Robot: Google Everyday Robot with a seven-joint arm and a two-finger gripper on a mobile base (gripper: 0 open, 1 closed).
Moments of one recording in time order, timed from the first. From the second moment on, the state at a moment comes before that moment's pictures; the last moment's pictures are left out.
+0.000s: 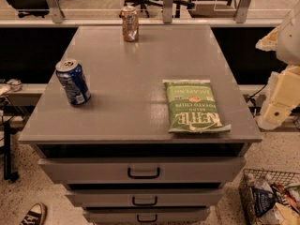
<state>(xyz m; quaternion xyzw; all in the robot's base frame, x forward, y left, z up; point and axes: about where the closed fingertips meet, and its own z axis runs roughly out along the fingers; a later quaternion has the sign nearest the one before) 0.438 -0.217 0.977 -0.60 0.78 -0.03 0.16</state>
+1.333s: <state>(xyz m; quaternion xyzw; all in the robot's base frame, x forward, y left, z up) 0.477 -0.105 0.914 -0.64 0.72 0.11 0.24</state>
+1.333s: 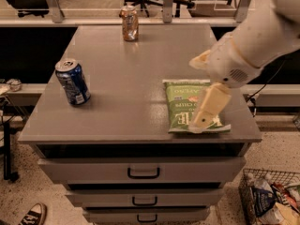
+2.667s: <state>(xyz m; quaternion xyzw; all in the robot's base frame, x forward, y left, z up) 0.510 0.013 0.932 -0.64 0.67 0.17 0.34</state>
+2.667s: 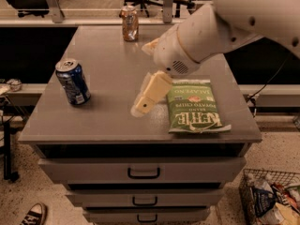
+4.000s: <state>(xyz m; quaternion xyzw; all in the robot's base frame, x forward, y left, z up) 0.564 0.162 0.887 -0.58 0.62 0.31 0.43</state>
